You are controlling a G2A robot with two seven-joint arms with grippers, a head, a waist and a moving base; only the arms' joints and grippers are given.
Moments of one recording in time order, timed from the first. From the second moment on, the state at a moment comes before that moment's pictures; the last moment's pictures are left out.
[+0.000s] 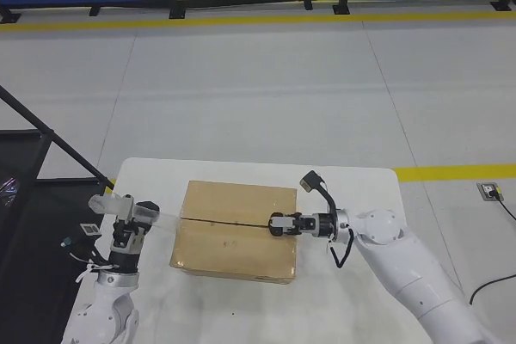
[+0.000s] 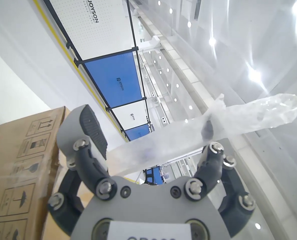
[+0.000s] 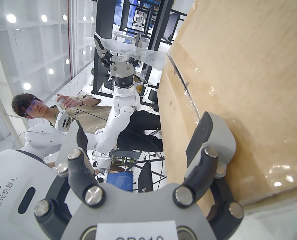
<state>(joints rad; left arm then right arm) 1.37 -1.19 -1.53 -1.71 -0.21 -0.47 -0.04 -0.55 -1.24 0.88 -0.96 0.47 -0.60 1.12</state>
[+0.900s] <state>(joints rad) 1.33 -1.23 -1.40 -1.77 -0.04 -0.40 0.00 -0.77 -1.16 1.08 -1.26 0.40 -0.58 1.13</state>
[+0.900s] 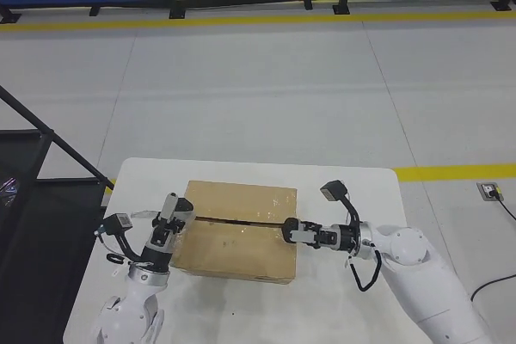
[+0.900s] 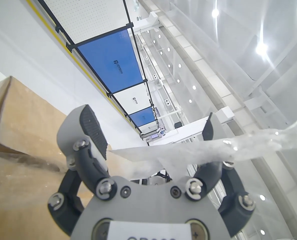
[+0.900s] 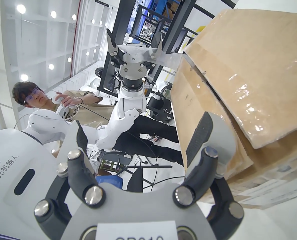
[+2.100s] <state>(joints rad) 1.15 -1.28 -1.20 -1.64 0.05 -0.31 -0.01 -0.82 -1.14 1.13 -1.30 0.40 -0.59 1.12</state>
